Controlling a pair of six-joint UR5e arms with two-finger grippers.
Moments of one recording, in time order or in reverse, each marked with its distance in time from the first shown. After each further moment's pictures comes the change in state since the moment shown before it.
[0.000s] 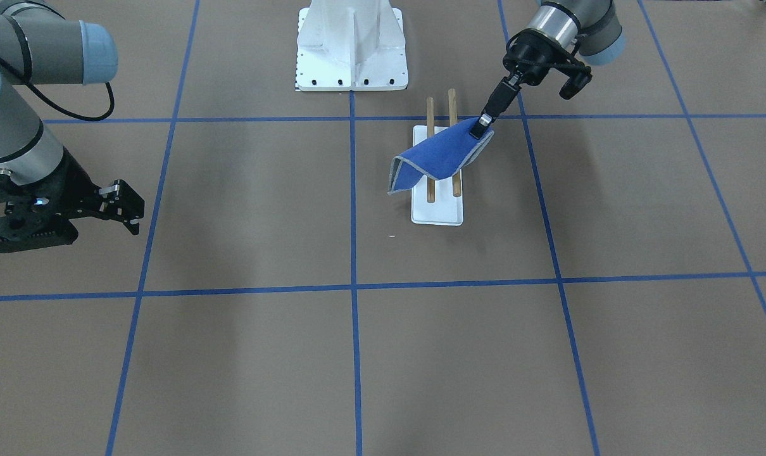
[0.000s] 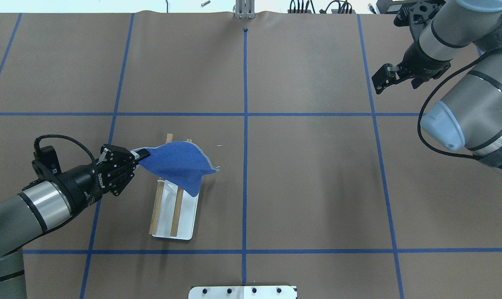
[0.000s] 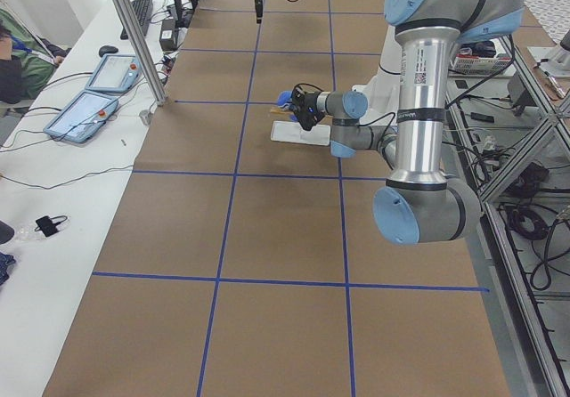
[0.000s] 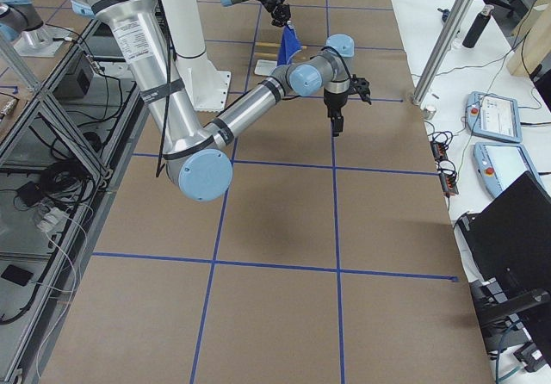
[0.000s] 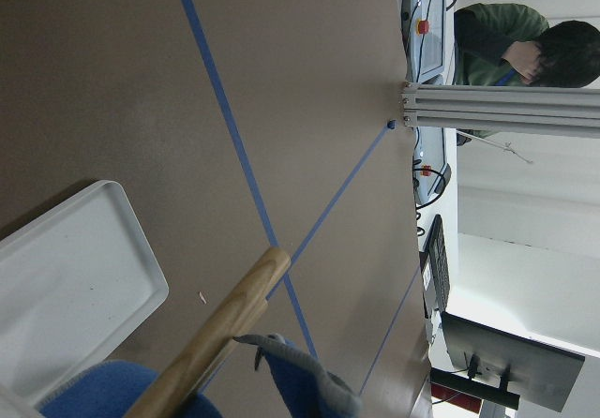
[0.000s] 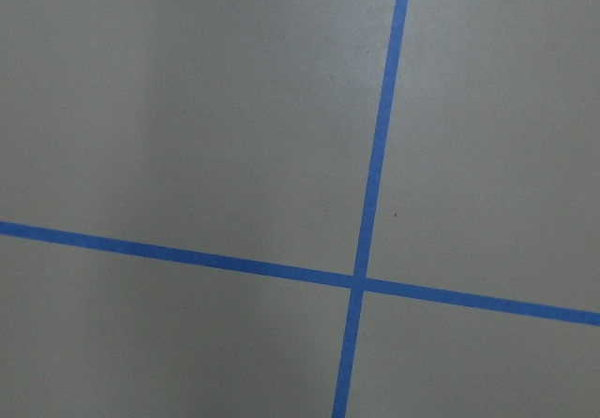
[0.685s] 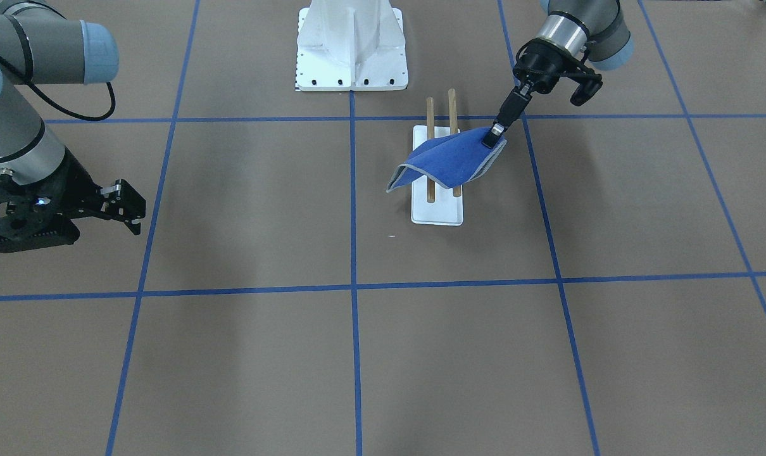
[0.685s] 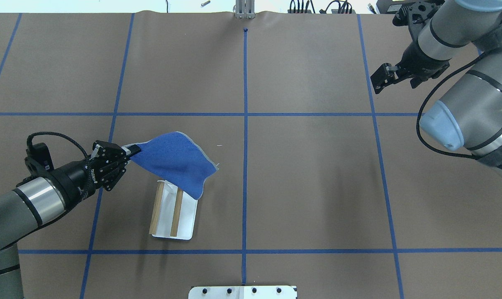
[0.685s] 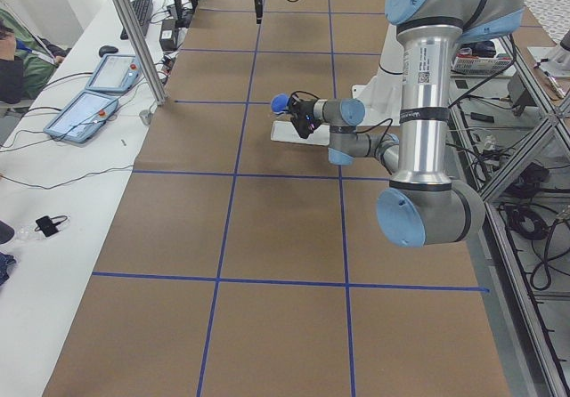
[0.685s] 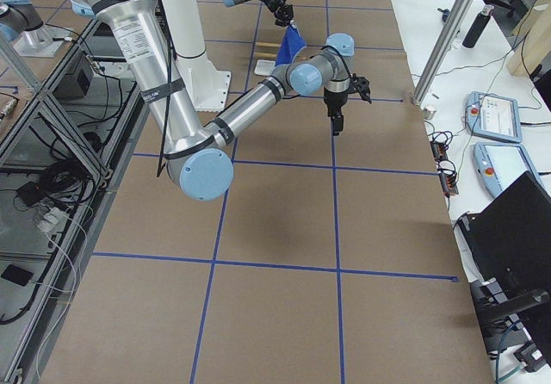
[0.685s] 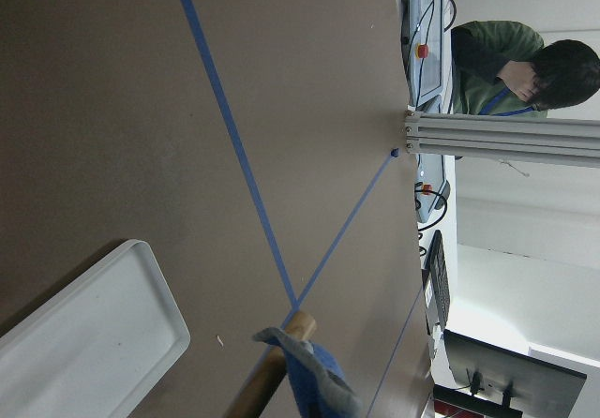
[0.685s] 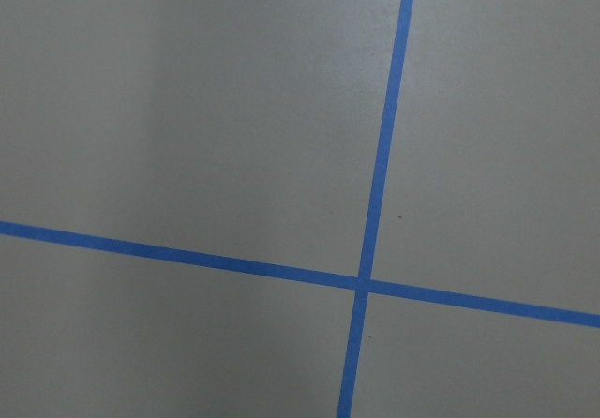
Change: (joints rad) left arm -0.028 0.018 0.049 -0.034 0.002 0.000; right arm -0.002 0.005 0.000 0.000 -0.001 0.001
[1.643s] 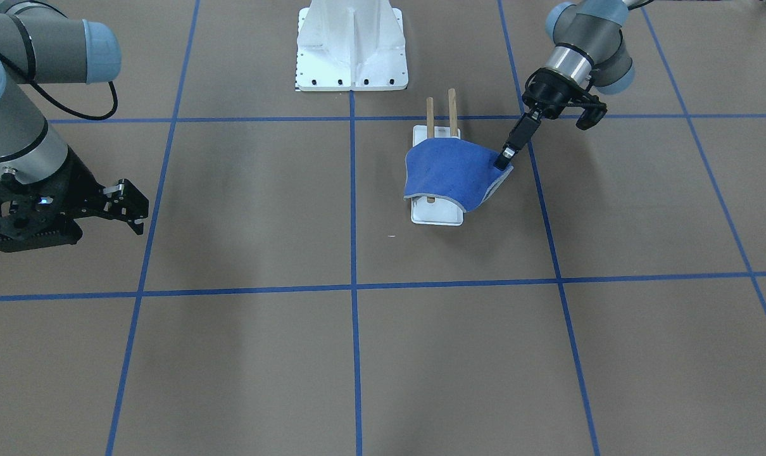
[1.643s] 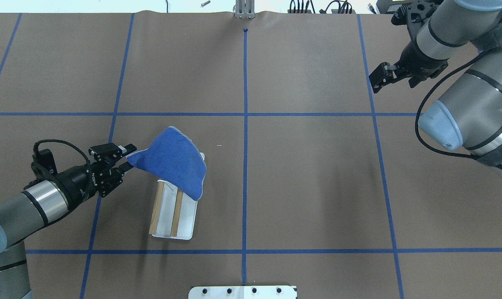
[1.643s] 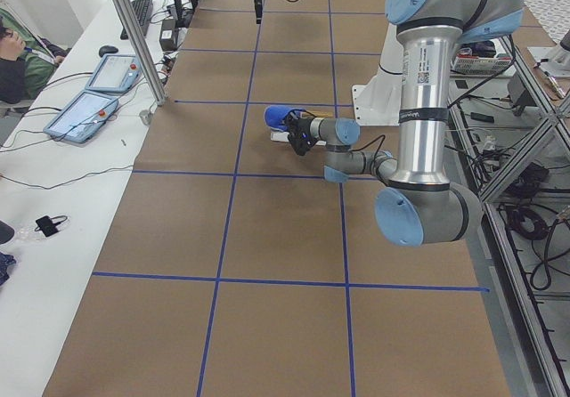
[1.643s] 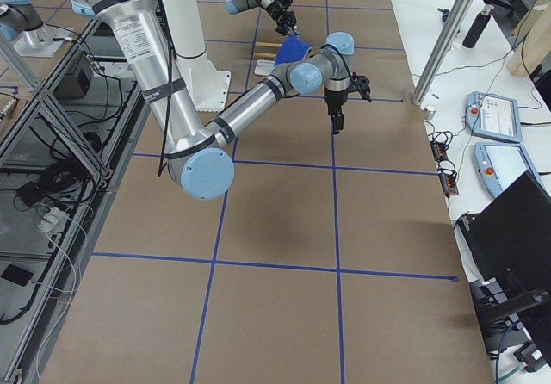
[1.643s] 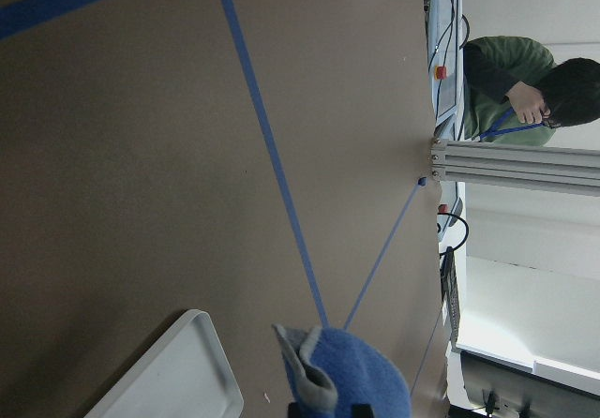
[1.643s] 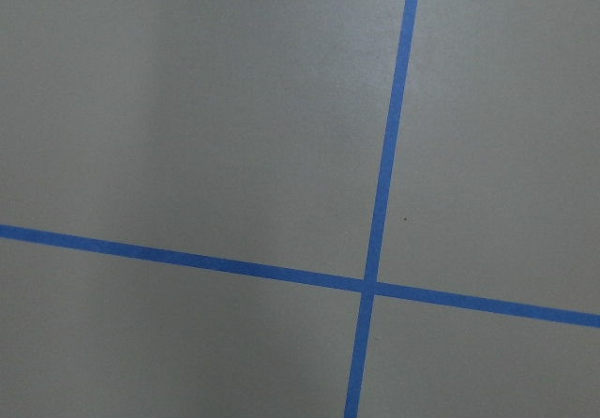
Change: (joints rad) left arm -0.003 -0.015 0.153 -0.124 -0.015 0.004; right arm -0.002 0.005 0.000 0.001 -0.001 0.010
